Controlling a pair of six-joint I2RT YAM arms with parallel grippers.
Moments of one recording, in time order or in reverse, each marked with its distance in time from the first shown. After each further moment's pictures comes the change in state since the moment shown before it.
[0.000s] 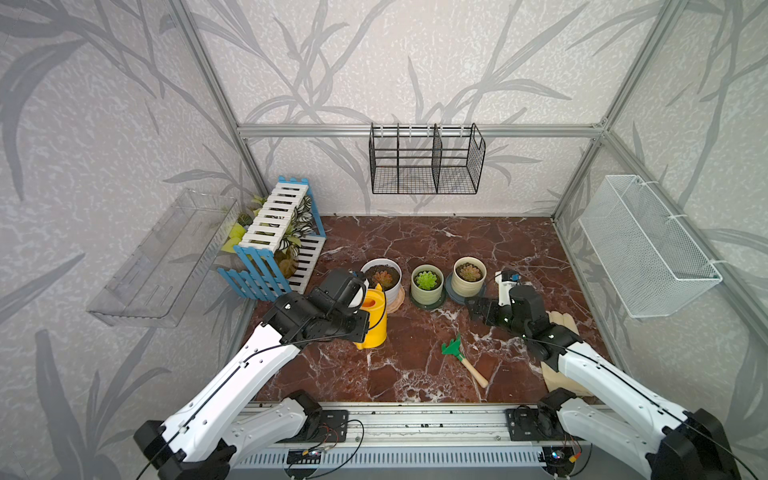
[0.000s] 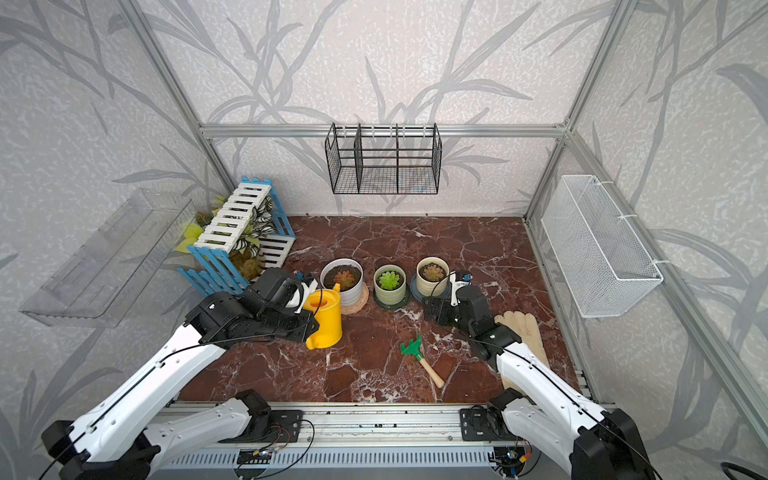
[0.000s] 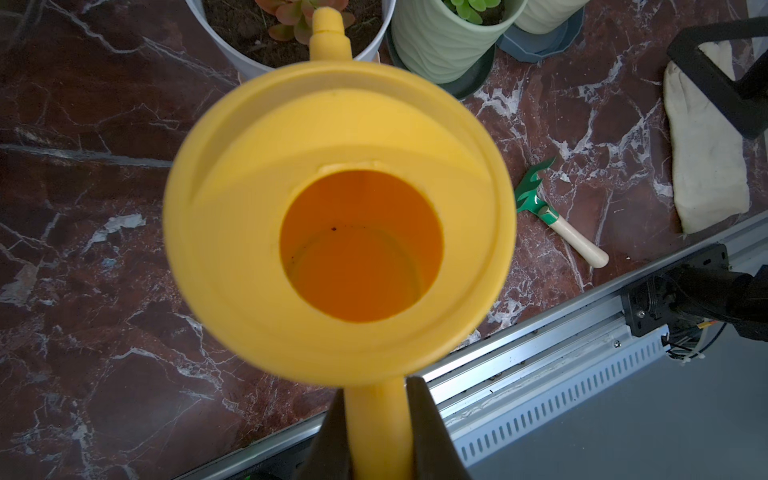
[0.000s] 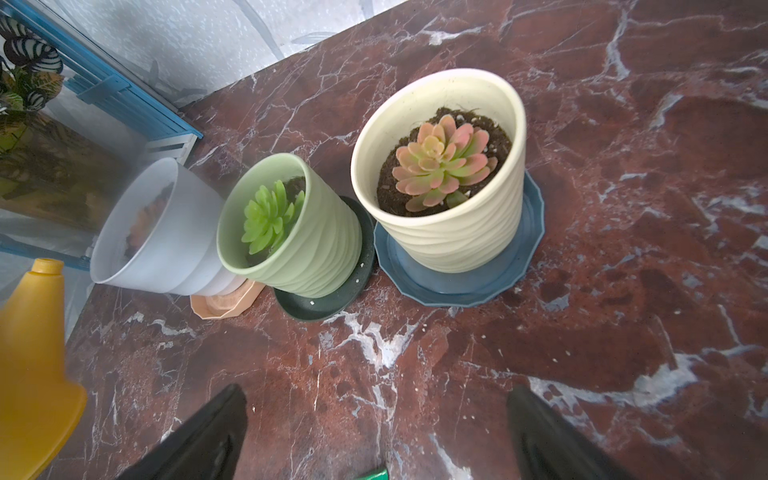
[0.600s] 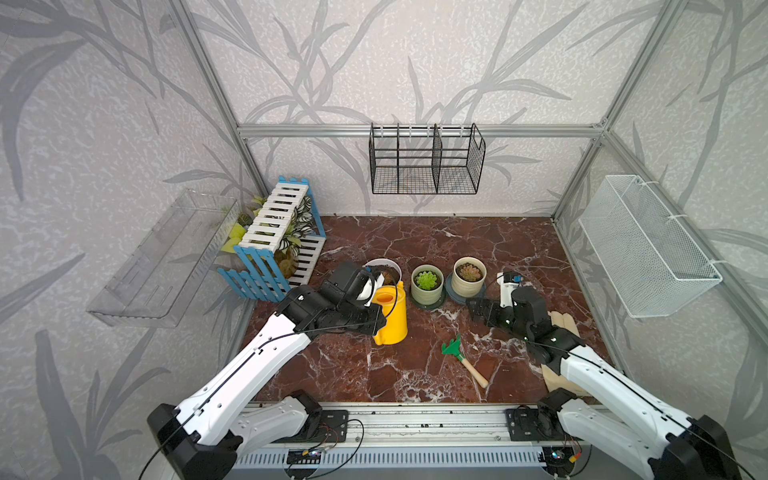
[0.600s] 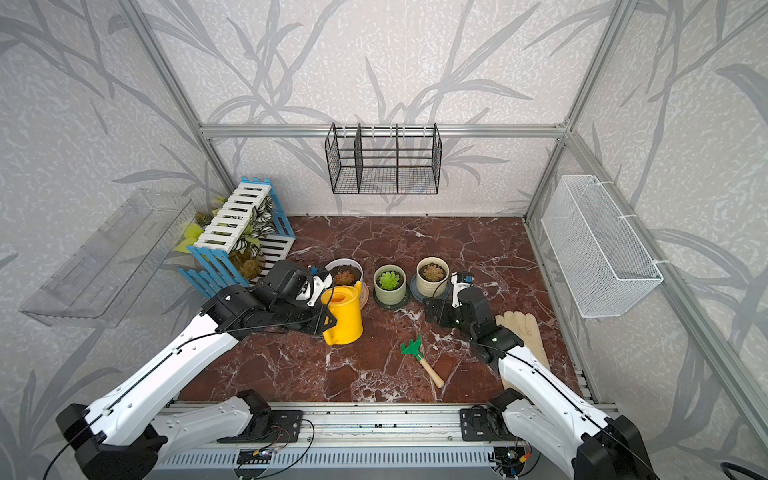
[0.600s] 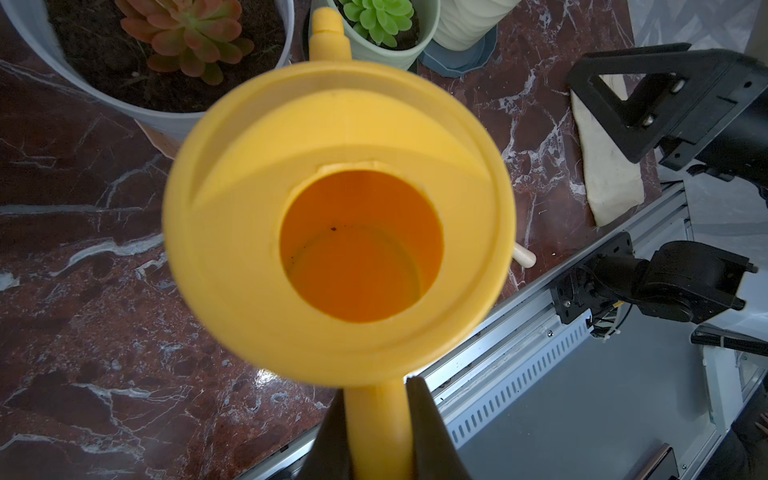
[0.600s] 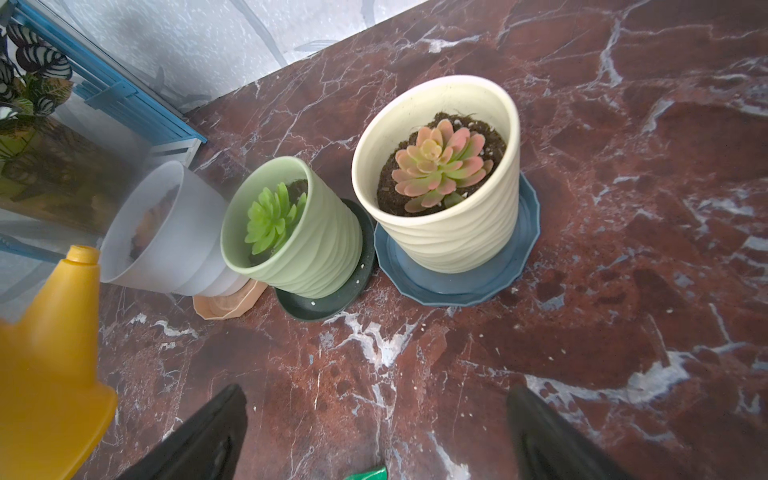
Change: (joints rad) left arm 0.002 0.071 0.000 0.136 0.146 0.006; right arm 0.000 -0.038 -0.016 0.001 0.006 -0.001
